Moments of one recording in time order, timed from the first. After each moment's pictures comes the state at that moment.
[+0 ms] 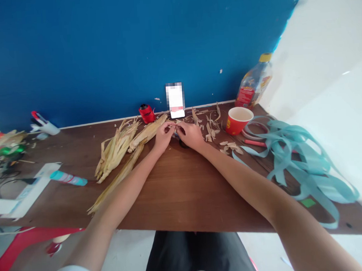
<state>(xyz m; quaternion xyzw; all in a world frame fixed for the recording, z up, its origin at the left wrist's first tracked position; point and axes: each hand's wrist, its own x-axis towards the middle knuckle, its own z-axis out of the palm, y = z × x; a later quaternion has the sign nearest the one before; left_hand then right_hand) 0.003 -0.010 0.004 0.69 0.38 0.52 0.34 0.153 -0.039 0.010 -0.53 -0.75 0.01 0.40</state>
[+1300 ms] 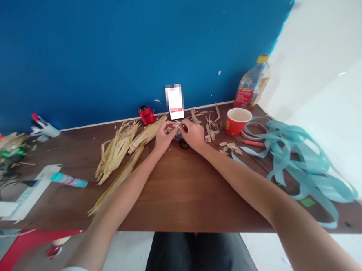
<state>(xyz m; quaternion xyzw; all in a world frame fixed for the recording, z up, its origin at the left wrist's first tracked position) 0.007 -0.015 0.008 0.67 0.41 0.52 0.35 0.155 -0.040 0.012 -0.59 -0.68 -0.02 0.44</state>
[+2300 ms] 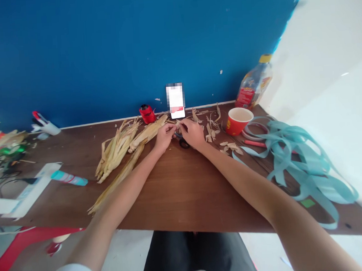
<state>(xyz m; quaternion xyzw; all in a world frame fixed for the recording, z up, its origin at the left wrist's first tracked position) 0.005 -0.011 0.004 0.64 0.41 0.49 0.43 0.156 -0.036 0.013 -0.54 -0.71 0.05 0.46</state>
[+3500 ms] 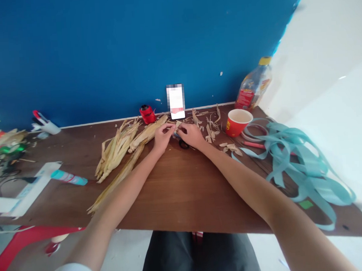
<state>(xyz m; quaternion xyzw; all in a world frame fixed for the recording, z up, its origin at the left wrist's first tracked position) 0.001 -0.015 0.009 0.66 0.40 0.53 0.34 0.159 -0.034 0.017 -0.52 -0.74 0.14 0.40</state>
